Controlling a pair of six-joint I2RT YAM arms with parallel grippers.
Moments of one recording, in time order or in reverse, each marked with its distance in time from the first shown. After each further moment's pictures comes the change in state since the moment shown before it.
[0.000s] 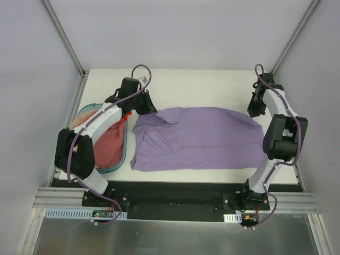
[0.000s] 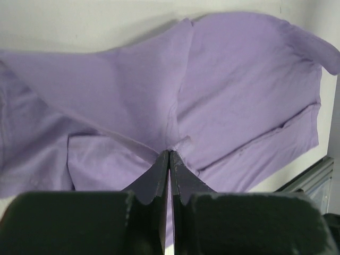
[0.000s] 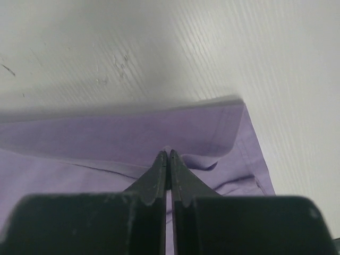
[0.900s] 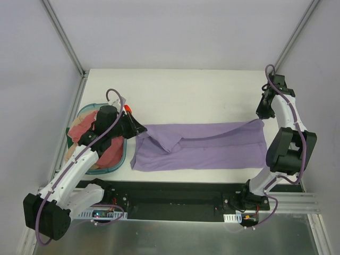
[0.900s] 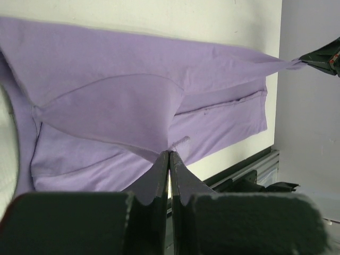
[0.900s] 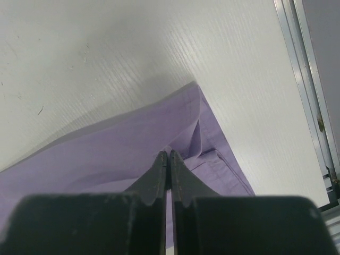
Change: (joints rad) left arm -0.001 -0.682 -0.489 -0.005 -0.014 -0.241; right arm -0.059 -0.220 -0.123 -0.018 0.055 -0.022
